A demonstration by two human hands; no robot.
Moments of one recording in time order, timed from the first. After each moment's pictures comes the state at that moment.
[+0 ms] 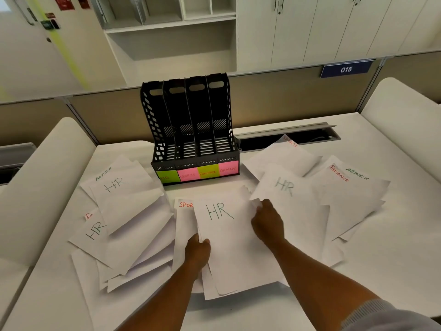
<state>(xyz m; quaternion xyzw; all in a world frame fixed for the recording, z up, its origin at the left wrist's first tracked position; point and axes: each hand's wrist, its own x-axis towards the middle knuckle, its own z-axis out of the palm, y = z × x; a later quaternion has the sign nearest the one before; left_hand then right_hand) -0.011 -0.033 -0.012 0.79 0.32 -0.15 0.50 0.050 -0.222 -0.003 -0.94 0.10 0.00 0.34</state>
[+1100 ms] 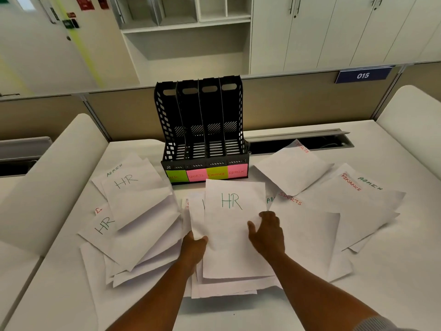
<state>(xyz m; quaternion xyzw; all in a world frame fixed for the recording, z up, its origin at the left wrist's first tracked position) -0.003 -0.004 -0.015 0.74 0.33 -0.11 0.58 0.037 -0.208 -0.029 -0.95 0.05 -0.02 0.32</state>
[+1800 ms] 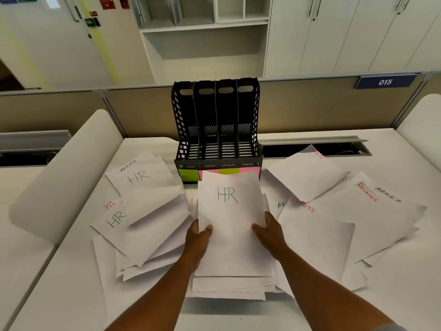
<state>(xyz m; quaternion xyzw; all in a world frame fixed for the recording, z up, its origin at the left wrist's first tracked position) 0.002 0.012 -0.009 0.70 0.28 -0.02 0.66 0.055 -0.193 -0.015 -0.83 0.09 0.12 0.54</state>
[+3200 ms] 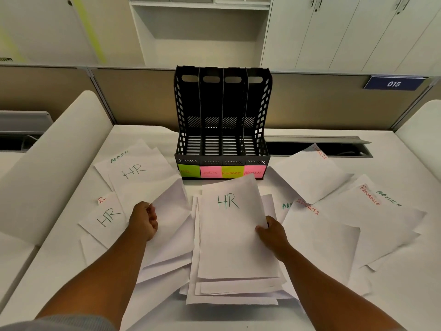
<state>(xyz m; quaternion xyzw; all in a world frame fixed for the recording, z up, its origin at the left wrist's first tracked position) 0.061 0.176 -0.002 0.40 0.51 -0.01 0.76 0.072 -0.178 -0.026 -0.86 0.12 0.15 0.47</state>
